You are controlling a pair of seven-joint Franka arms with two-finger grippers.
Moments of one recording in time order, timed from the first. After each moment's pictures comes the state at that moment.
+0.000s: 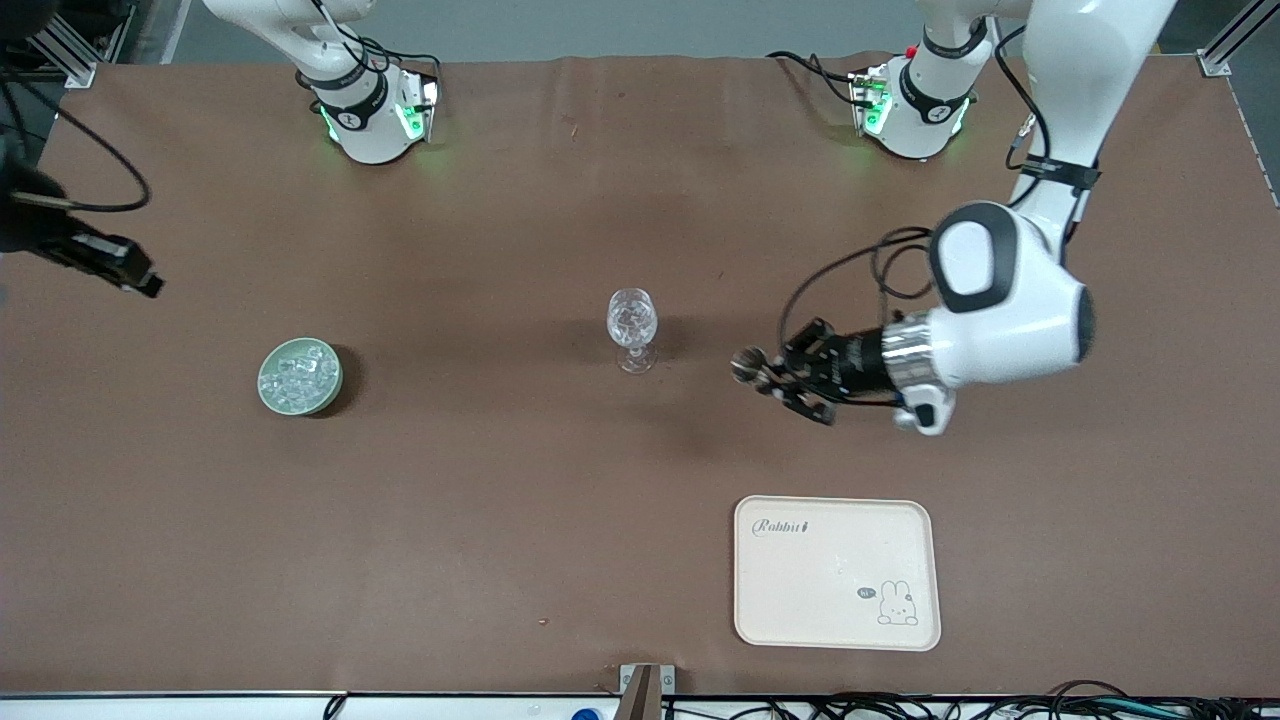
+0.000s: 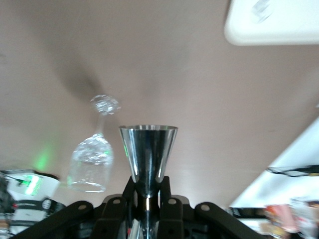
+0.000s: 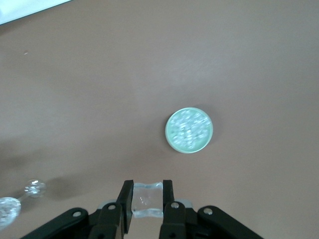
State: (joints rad) left arm -0.13 0.39 -0.18 -1.76 -0.93 2.14 -1.27; right arm 0.02 0.03 0.07 -1.49 0.02 1.53 0.40
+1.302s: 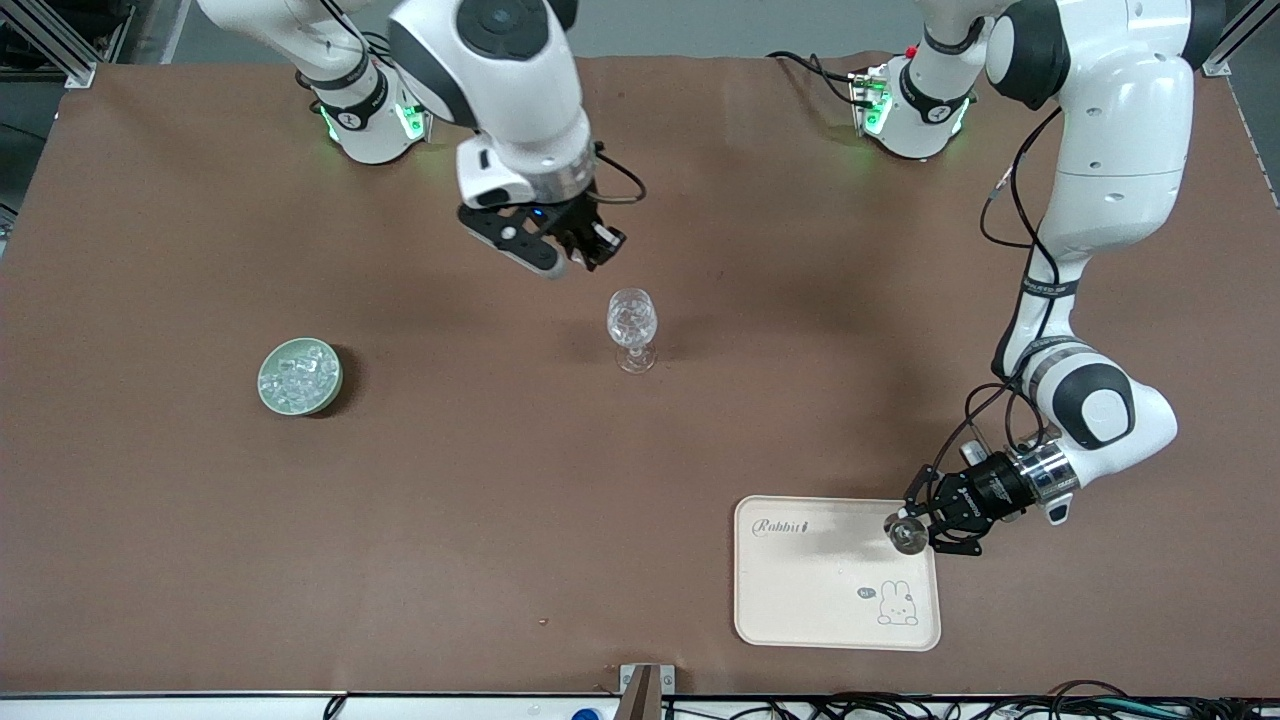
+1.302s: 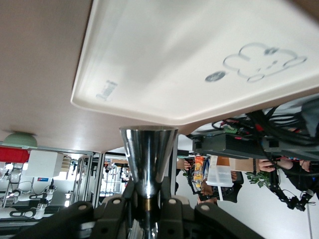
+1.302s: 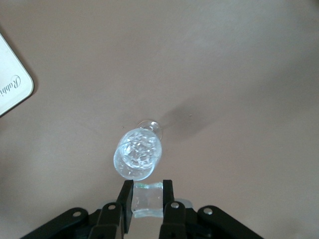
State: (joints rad) left arm -0.13 0.85 0.18 -1.50 -1.68 2.06 -0.95; right arm 0.28 0.36 0.60 -1.52 -0.17 1.87 1.49
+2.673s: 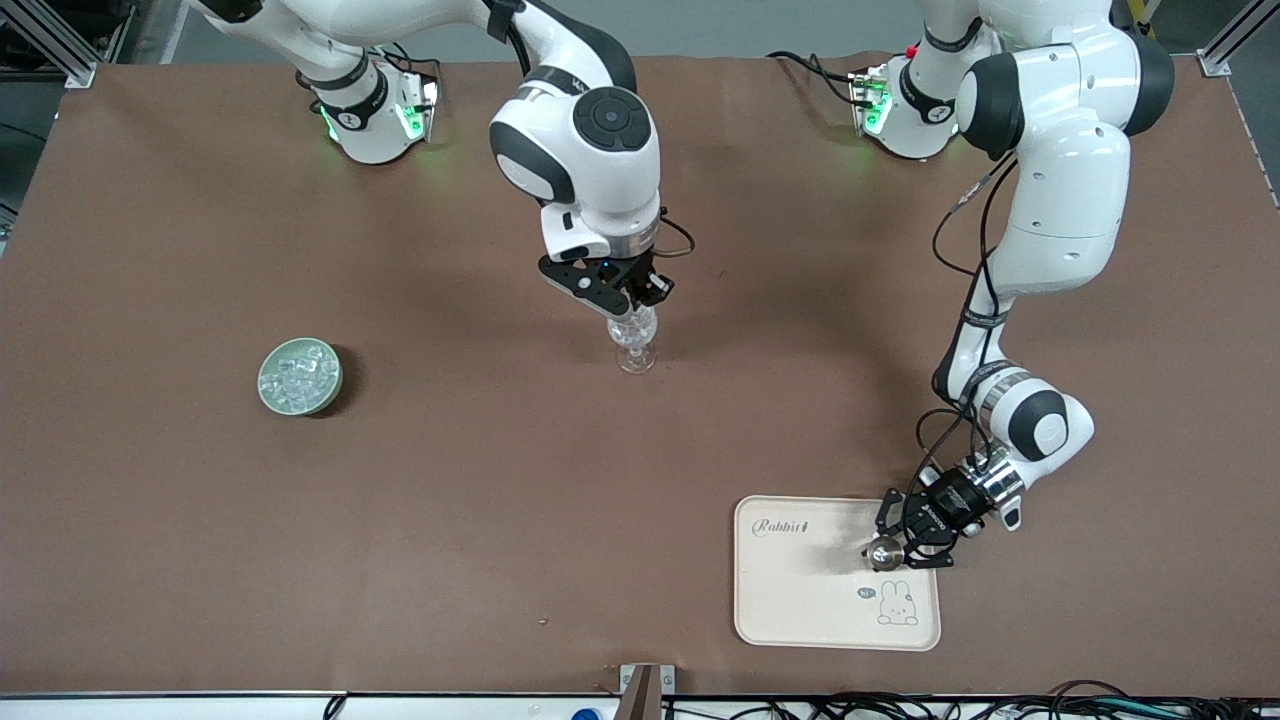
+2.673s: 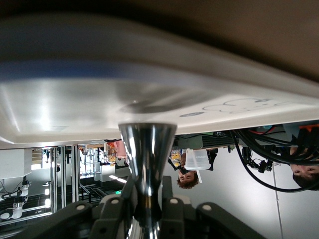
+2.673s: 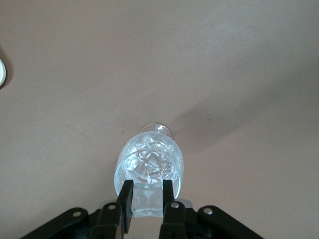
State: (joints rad) left arm -0.17 1.02 0.17 -1.42 -2.02 2.07 -0.64; right arm 0.36 0.54 0.60 -1.51 -0.35 1.97 1.58
